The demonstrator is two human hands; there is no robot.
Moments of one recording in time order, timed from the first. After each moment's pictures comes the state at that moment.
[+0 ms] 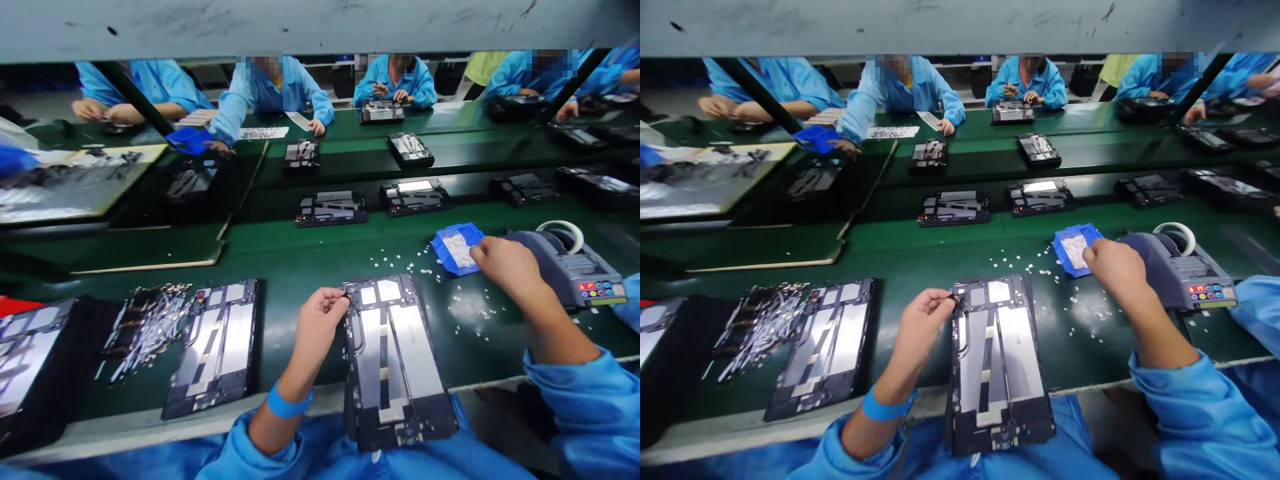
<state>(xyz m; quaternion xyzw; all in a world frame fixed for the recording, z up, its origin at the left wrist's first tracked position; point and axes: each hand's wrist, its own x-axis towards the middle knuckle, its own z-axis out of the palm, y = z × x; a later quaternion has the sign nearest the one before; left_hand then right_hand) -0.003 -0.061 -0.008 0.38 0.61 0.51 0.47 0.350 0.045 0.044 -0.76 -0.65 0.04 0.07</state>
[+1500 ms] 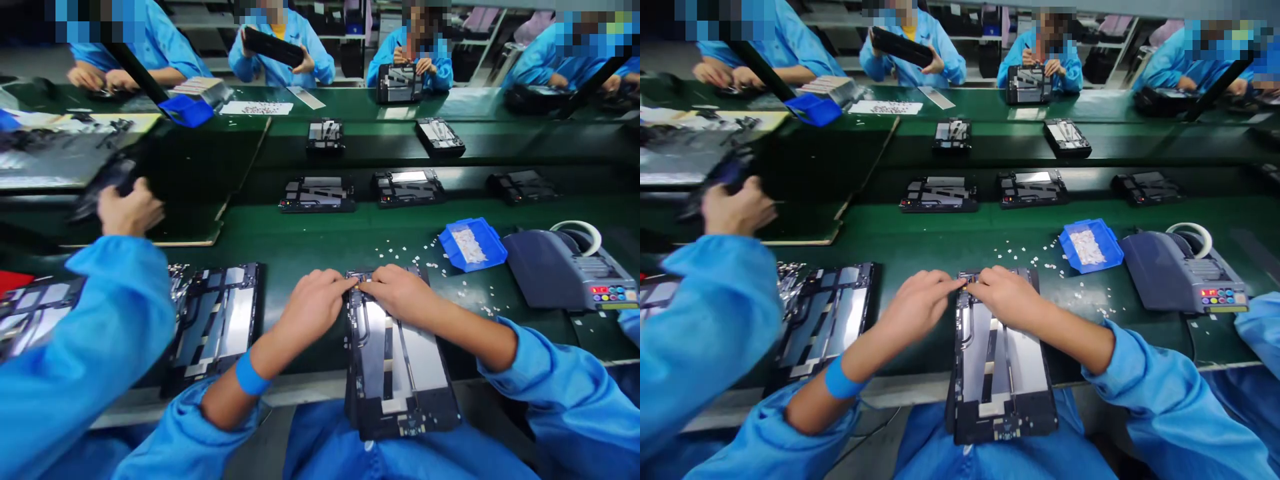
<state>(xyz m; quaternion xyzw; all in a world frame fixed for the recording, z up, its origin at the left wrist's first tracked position) -0.046 -0.046 0.007 0.83 0.52 0.14 0.09 0.190 -0.001 0.002 -0.31 -0.94 0.12 0.12</state>
